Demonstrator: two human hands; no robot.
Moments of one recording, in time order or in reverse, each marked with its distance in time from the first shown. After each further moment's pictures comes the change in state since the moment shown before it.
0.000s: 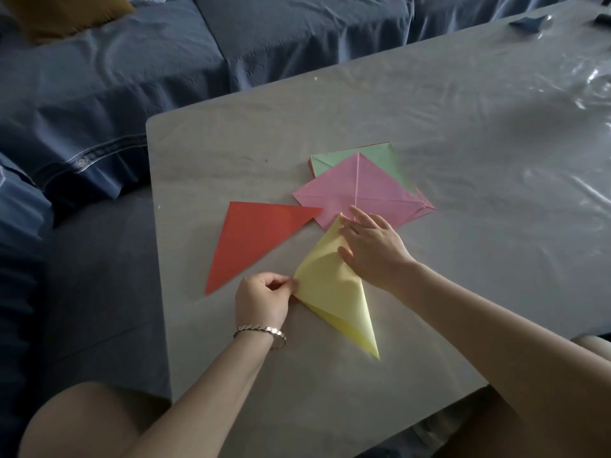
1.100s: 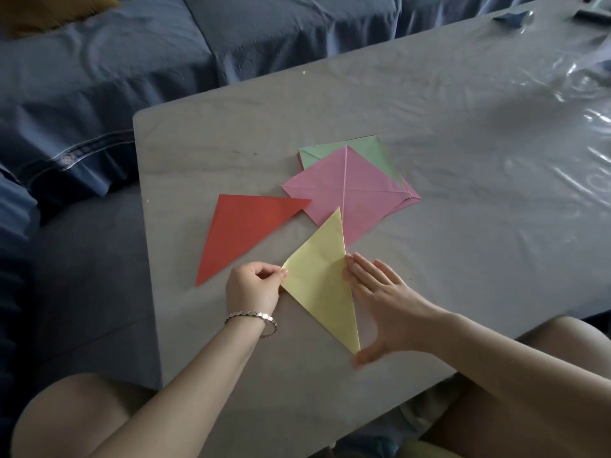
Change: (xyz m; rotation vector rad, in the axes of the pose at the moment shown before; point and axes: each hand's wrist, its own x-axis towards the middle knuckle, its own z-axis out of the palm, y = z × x) left_hand -0.001 -0.001 0.001 0.015 0.005 0.016; right_hand -0.093 -0.002 0.015 0.066 -0.301 -0.176
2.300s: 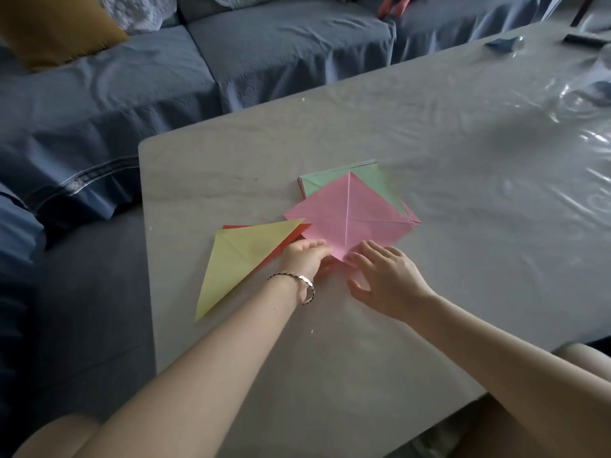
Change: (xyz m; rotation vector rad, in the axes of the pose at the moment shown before) left_hand 0.041 0.060 0.056 -0.359 -0.358 -0.197; right_hand 0.053 0.037 -0.012 0.026 0.665 0.081
